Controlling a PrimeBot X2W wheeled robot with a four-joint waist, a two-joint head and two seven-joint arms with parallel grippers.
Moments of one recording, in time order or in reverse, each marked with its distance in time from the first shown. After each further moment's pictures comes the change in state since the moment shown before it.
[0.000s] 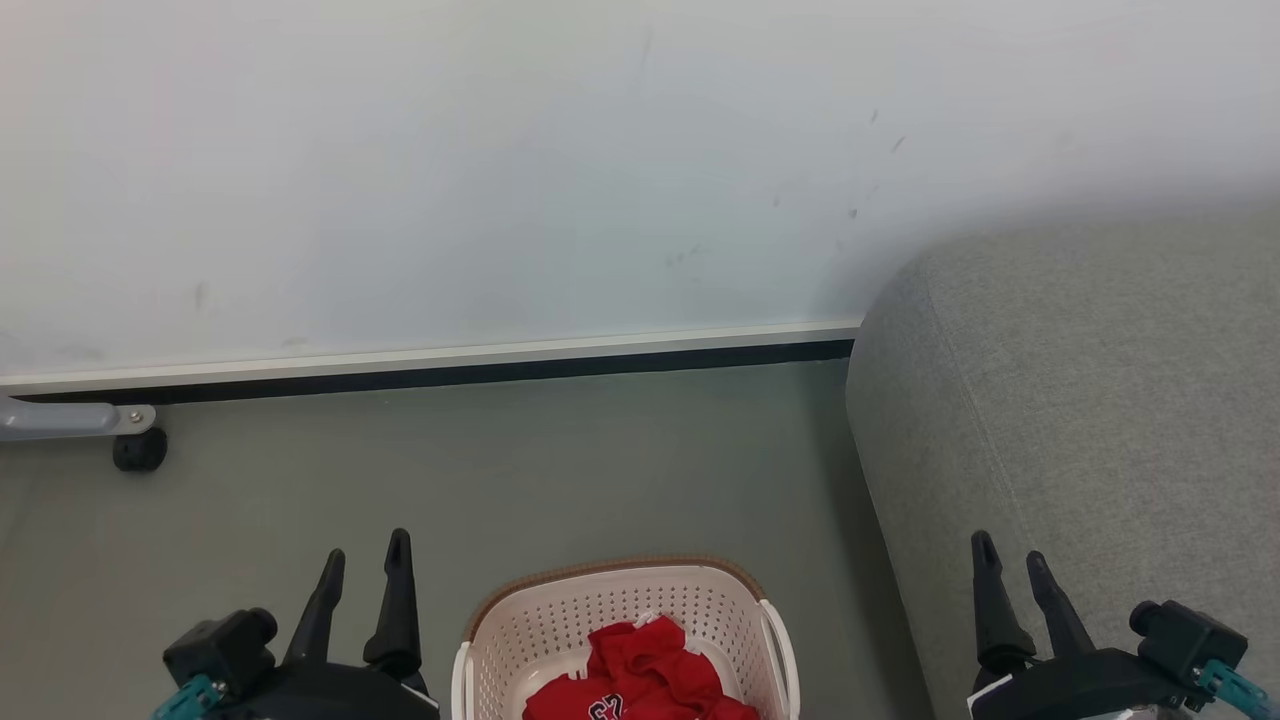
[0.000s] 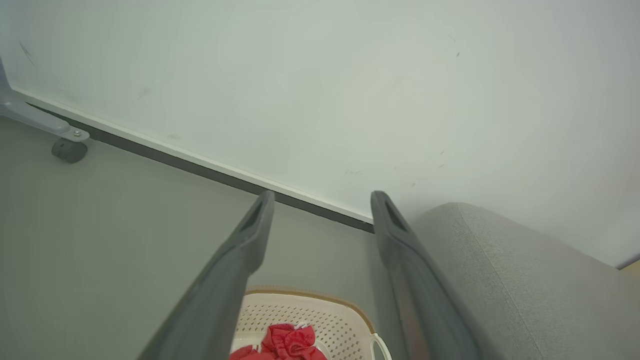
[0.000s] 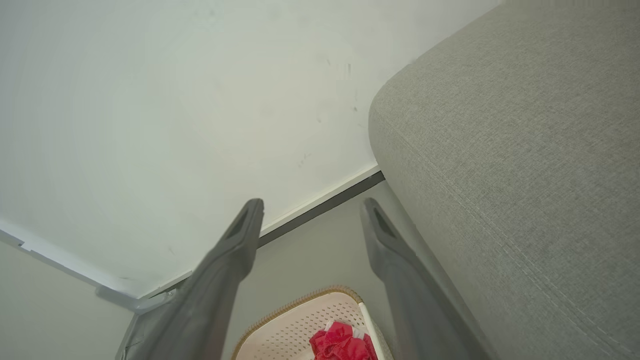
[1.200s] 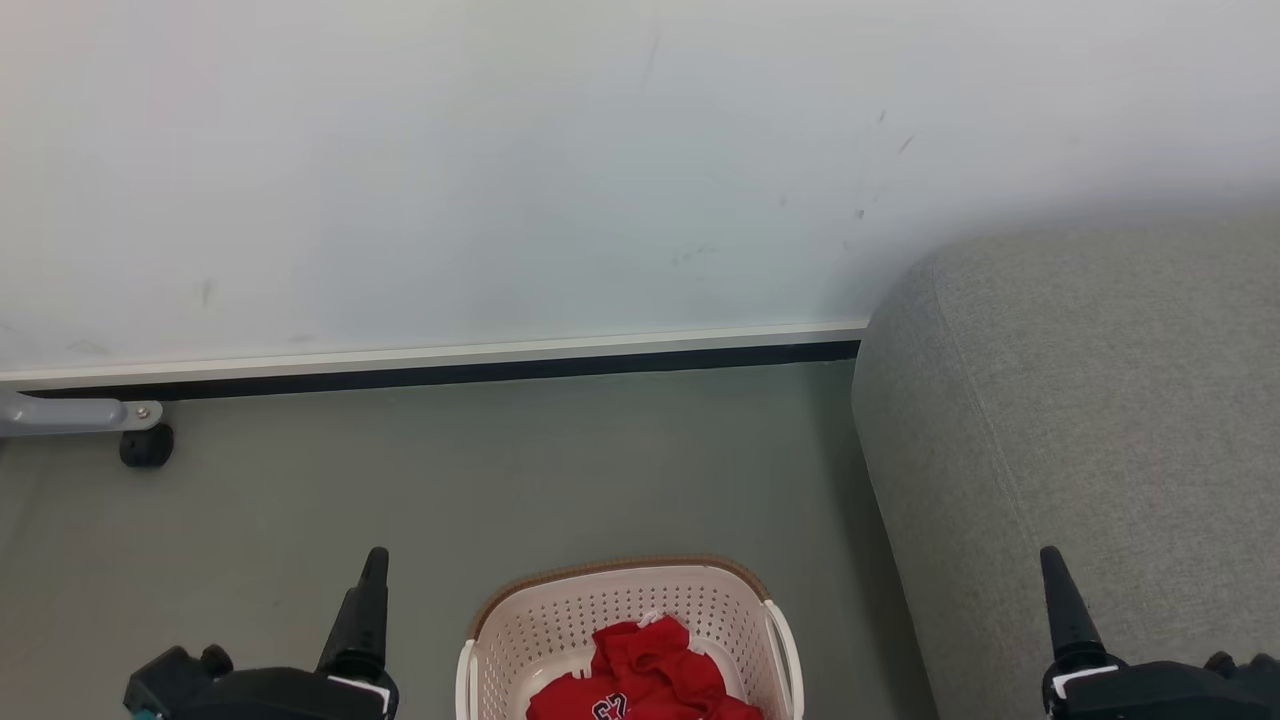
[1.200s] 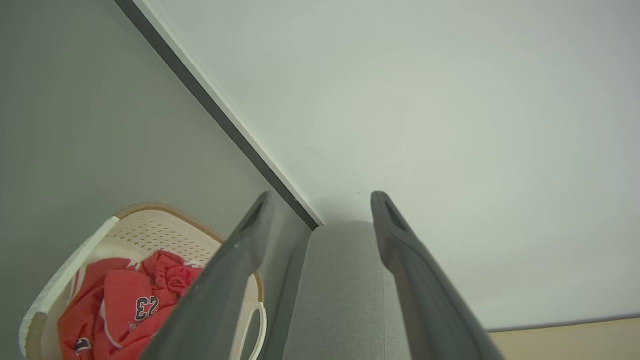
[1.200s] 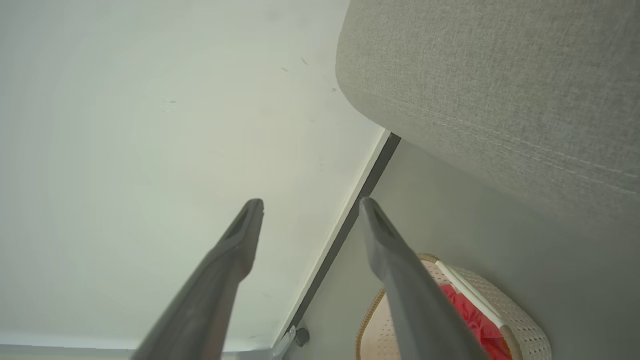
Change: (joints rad) left arm -0.004 -0.031 0.083 0.065 -0.565 -0.088 0.123; right arm 0.010 0.051 -0.172 0.040 0.528 0.088 0.123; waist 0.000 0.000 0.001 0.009
